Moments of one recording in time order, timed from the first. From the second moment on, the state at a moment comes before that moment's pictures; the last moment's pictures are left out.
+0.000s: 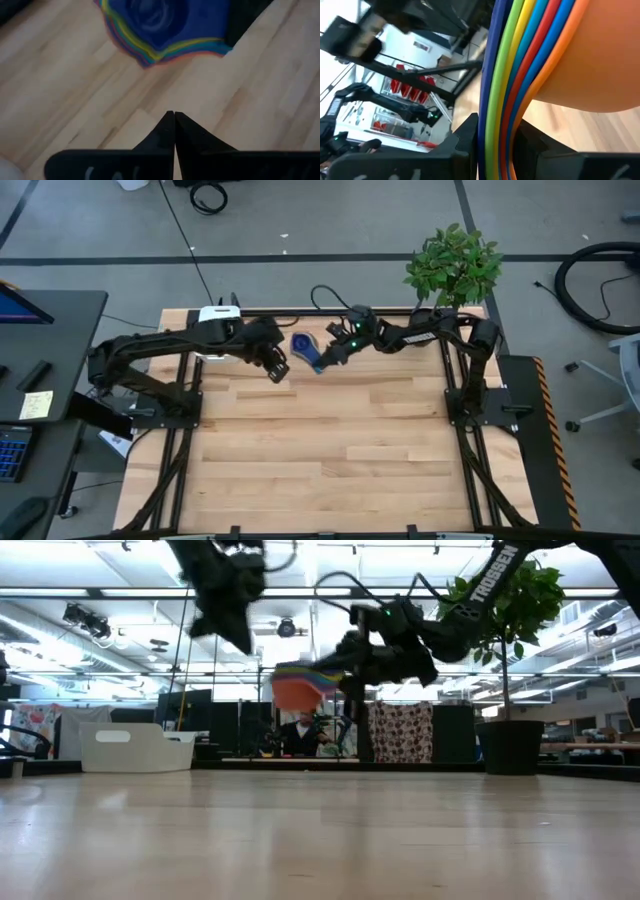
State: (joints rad) left arm 0.27 1.37 1.19 -0.79 -0.04 -0.44; right arm -0.46 1.86 0.98 0.60 -0.87 0.77
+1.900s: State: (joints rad) left arm 0.26 0.87 1.19 -1.16 -0.42 -0.46; right arm -0.41 2.52 2.24 0.32 -0.84 0.99
